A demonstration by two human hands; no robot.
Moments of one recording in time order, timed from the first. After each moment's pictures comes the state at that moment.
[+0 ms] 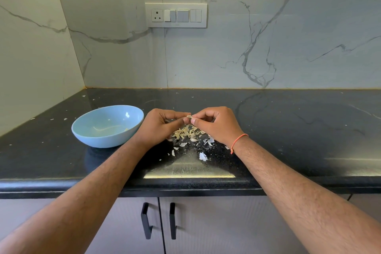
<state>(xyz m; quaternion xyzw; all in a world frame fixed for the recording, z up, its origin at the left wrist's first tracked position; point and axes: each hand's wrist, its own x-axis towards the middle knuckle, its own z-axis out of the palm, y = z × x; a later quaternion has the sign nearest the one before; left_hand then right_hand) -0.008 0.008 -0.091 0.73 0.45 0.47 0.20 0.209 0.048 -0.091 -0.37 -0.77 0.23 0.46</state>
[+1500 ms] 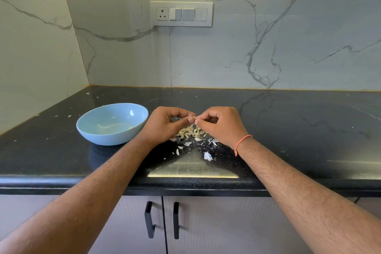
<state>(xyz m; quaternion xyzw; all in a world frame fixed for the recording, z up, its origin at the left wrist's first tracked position) -0.005 0.008 -0.090 0.71 0.47 0.48 0.20 0.205 0.042 -0.088 -0.36 -0.79 0.18 0.46</state>
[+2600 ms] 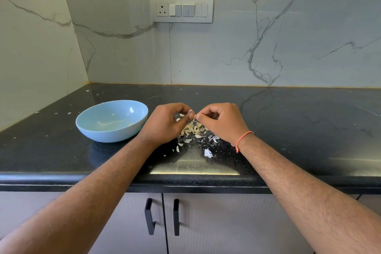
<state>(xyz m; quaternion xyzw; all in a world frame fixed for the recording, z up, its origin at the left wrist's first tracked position) 0.002 -0.001 -0.087 0.76 0.49 0.43 0.06 0.205 0.039 -0.084 -0.38 -0.79 0.18 0.45</state>
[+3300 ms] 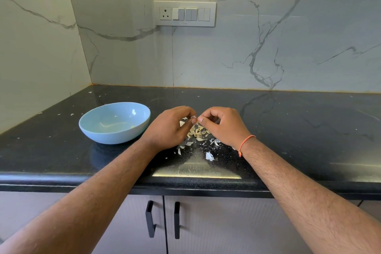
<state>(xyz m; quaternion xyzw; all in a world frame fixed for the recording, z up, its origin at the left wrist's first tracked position) 0.001 0.001 -0.088 0.80 0.48 0.37 -0.01 0.206 0.041 -0.085 -0.37 -0.80 0.19 0.43</state>
